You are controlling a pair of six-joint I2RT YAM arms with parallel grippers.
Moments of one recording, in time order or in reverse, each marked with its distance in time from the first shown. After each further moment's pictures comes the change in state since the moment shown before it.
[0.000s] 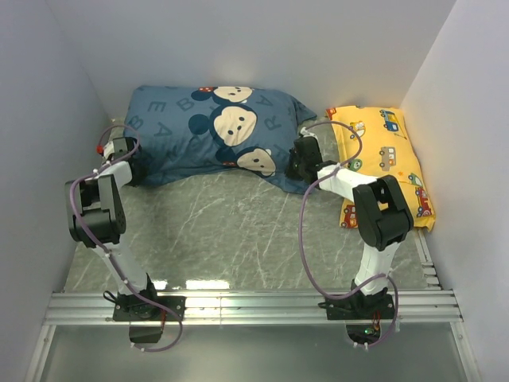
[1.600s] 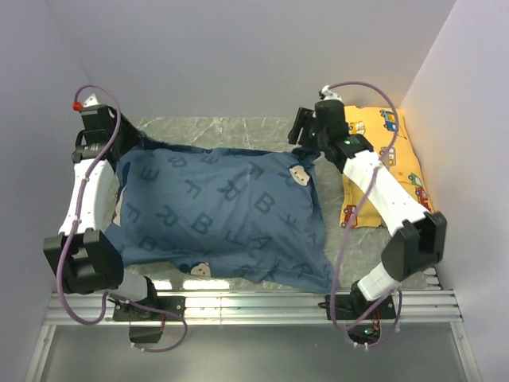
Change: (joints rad) left arm -0.025 -0.396 0.185 -0.222 0.235 0.130; right arm -0.008 -0.262 0.317 -0.418 0.037 -0.010
